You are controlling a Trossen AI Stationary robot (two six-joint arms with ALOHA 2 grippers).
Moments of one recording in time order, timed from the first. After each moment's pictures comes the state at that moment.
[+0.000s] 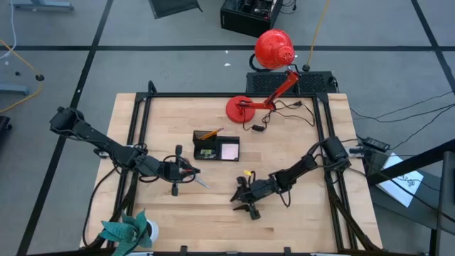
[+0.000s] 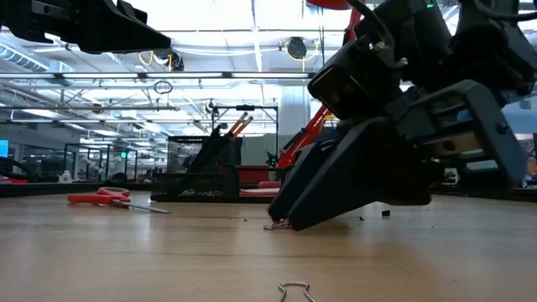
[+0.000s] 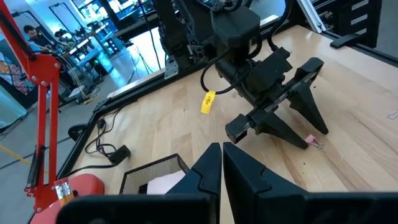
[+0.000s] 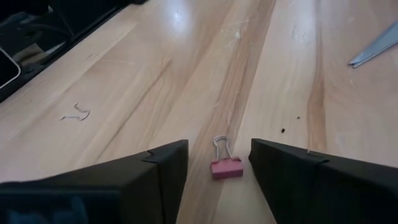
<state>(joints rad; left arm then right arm) -0.45 1.03 0.41 0.35 -0.42 0.29 0.36 2.09 0.78 0.75 -0.02 0.09</state>
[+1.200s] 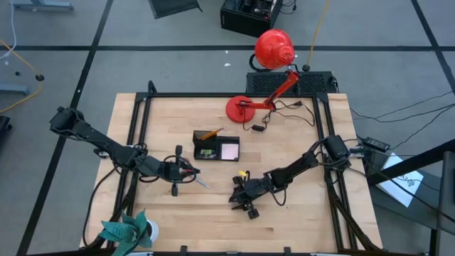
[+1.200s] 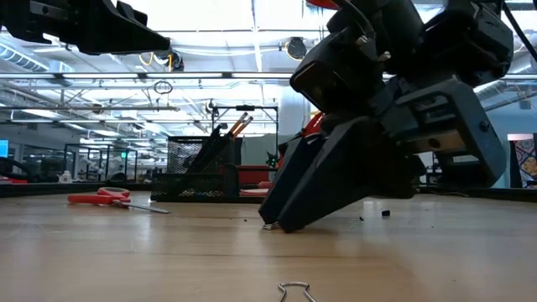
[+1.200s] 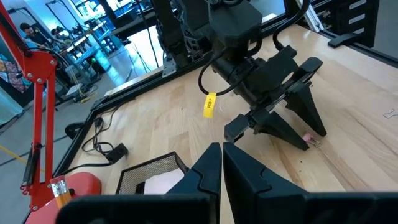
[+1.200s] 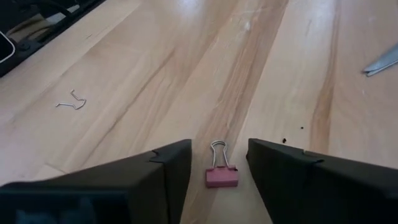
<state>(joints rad) -0.45 1.03 0.41 0.34 -0.41 0.27 0.35 2.06 0.78 0.53 -0.10 -0.01</state>
